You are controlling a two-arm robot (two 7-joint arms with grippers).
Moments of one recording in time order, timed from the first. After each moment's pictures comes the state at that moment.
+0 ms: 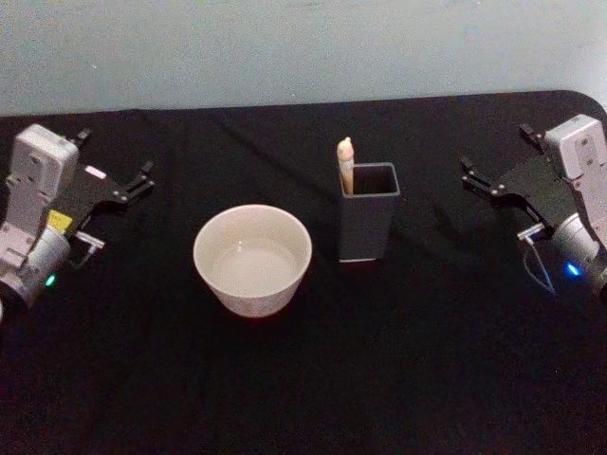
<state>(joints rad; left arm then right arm) -0.20 0.60 0.45 -1.41 -0.25 -0.12 0.03 0.20 0.60 -0.45 -1.41 0.25 -0.12 -0.03</state>
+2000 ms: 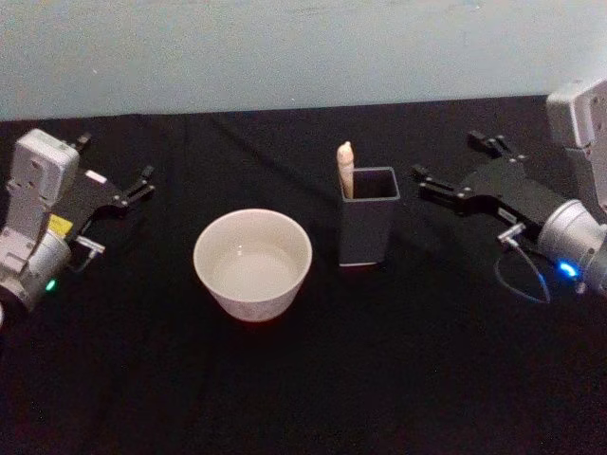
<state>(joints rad) -0.20 0.60 0.45 -1.41 -0.25 -0.12 0.03 0.10 0.63 -0.35 -1.73 0.45 0.16 0.17</state>
